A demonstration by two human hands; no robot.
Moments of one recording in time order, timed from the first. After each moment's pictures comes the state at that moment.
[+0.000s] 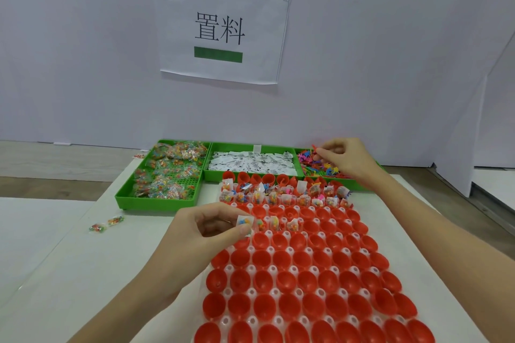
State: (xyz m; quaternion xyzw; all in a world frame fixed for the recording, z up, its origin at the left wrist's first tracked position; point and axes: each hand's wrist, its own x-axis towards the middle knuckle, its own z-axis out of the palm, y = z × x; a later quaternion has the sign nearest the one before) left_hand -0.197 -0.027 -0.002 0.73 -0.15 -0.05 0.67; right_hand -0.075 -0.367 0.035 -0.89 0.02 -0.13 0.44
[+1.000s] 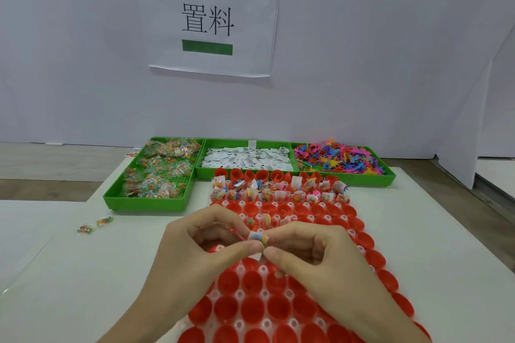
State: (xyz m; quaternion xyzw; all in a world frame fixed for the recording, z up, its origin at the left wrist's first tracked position) left_hand -0.214 -0.050 -0.007 0.71 -0.21 0.05 0.66; right_hand -0.259 -0.254 0.009 -0.78 -0.12 -0.01 0.61
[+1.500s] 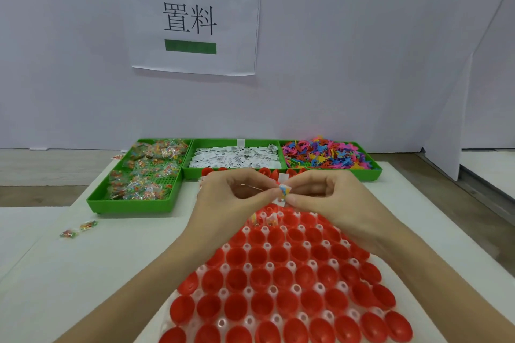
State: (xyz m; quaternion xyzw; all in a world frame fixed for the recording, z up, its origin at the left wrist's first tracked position) left_hand -0.169 -0.113 0.019 0.73 -0.24 0.04 0.64; right_hand -0.211 -0.312 0.039 -0.80 -0.06 -0.03 0.59
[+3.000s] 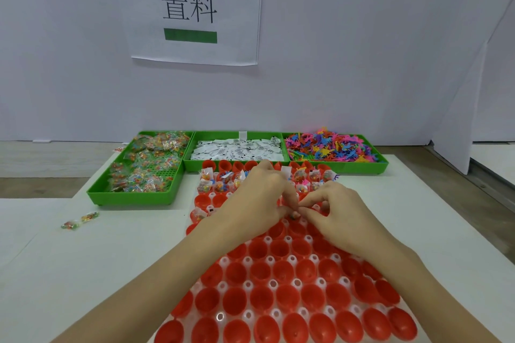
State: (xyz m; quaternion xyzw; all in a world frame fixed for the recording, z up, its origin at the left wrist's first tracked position) left_hand -0.142 -0.149 0.005 0.88 -0.40 0.08 0.23; right_hand -0.202 -0.324 -0.003 -0.95 -0.04 -0.14 0.27
